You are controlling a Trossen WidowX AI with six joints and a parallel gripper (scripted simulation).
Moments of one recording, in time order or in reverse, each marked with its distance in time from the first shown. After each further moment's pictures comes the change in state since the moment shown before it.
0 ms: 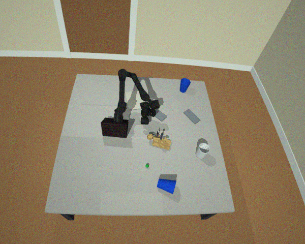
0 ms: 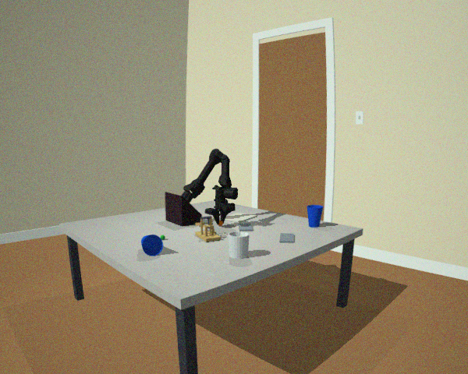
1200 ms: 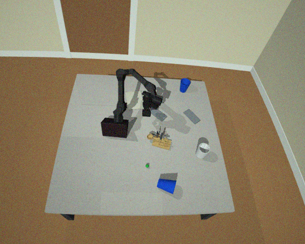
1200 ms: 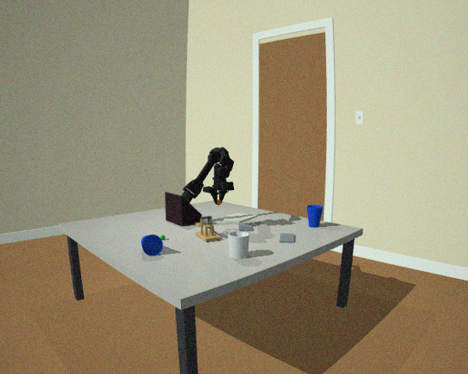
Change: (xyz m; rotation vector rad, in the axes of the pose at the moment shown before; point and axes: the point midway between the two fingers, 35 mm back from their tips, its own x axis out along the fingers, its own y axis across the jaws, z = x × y) arm -0.124 -0.017 0.003 0.025 0.017 -0.010
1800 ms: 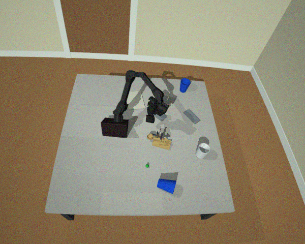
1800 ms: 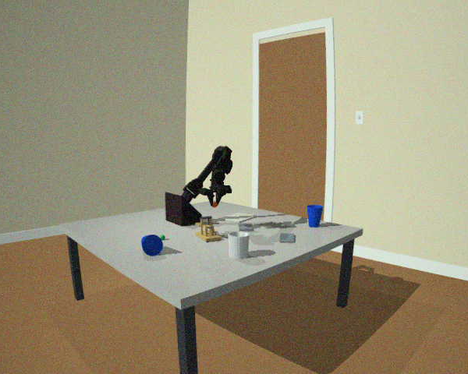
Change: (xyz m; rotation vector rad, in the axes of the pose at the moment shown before) arm 0.002 -0.052 0.029 0.082 0.094 -0.013
